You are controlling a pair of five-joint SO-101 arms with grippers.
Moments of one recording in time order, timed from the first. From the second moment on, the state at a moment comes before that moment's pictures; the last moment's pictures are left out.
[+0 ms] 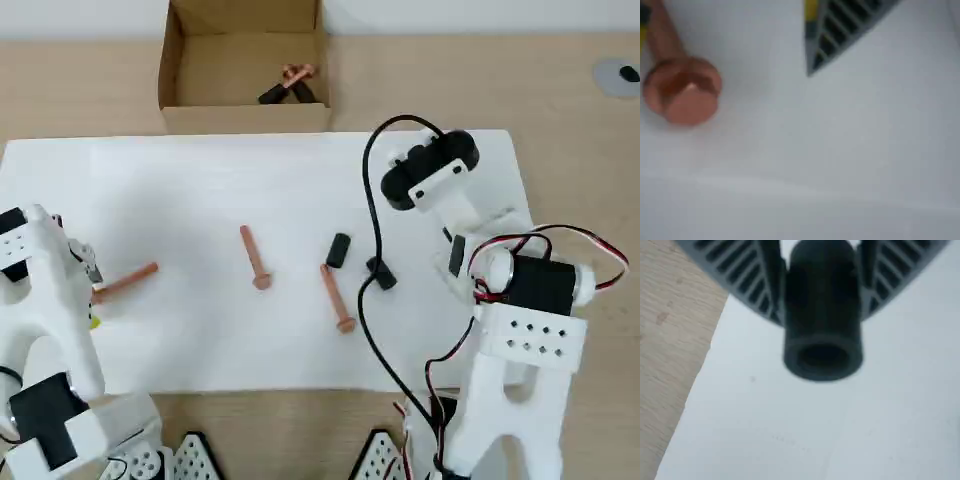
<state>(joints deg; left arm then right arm) -32.4 -10.2 32.8 78.4 58.9 7.6 -45.0 29.4 84.9 33.9</state>
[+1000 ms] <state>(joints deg) -25.6 -10.2 38.9 66.9 65.5 3.7 -44.9 32.3 83.4 31.4</state>
